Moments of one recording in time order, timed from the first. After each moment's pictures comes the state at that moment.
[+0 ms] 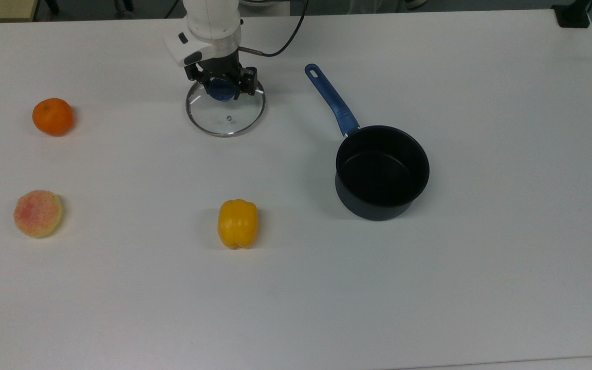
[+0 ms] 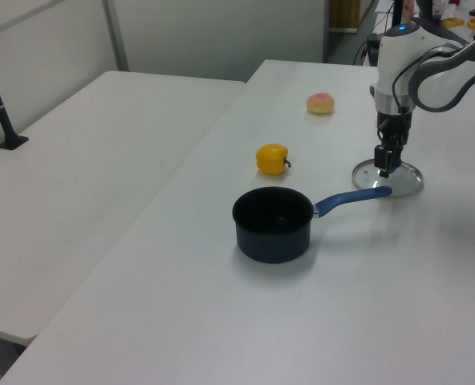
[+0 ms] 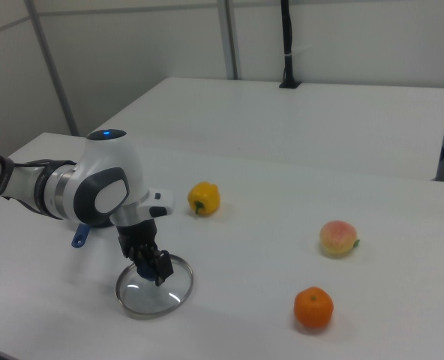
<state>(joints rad) -0.02 0.03 0.01 -2.32 -0.09 2.32 0.22</state>
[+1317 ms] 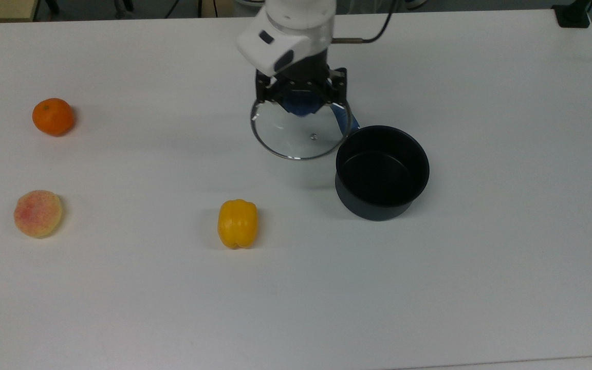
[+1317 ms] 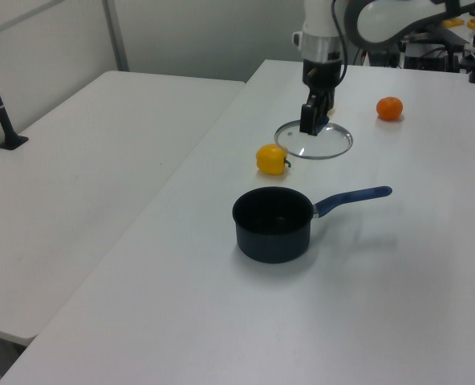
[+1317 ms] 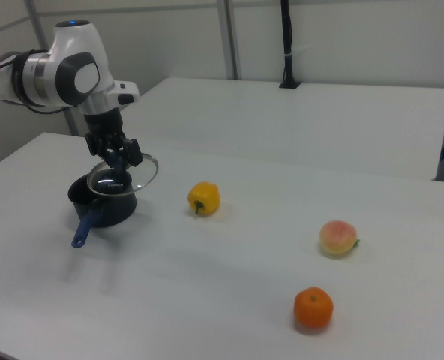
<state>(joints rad) 0.16 0.29 0.09 -1.57 -0.02 1.91 0.23</state>
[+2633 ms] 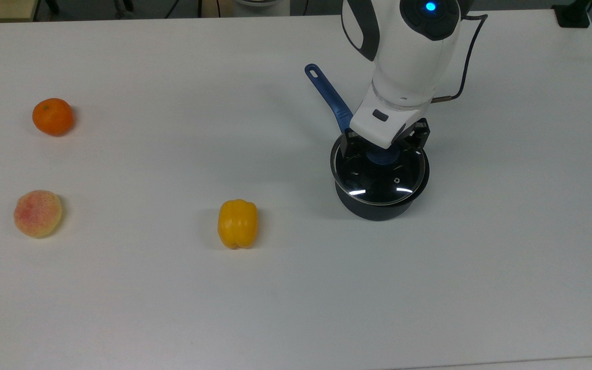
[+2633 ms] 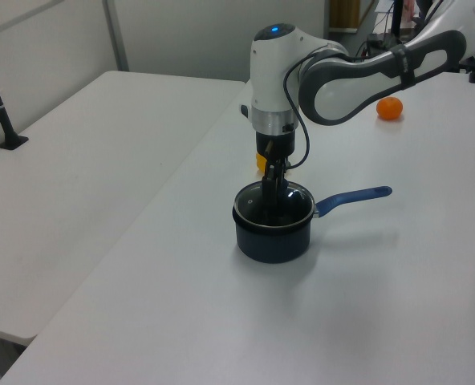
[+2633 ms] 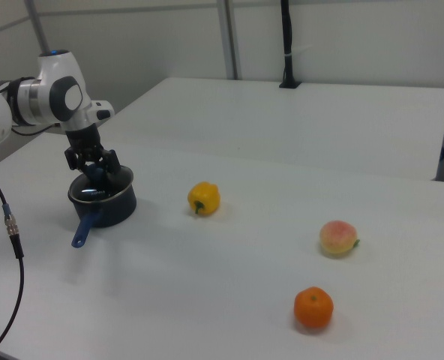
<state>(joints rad) 0.35 0.61 0.10 -1.27 -0.07 1.90 0.23</state>
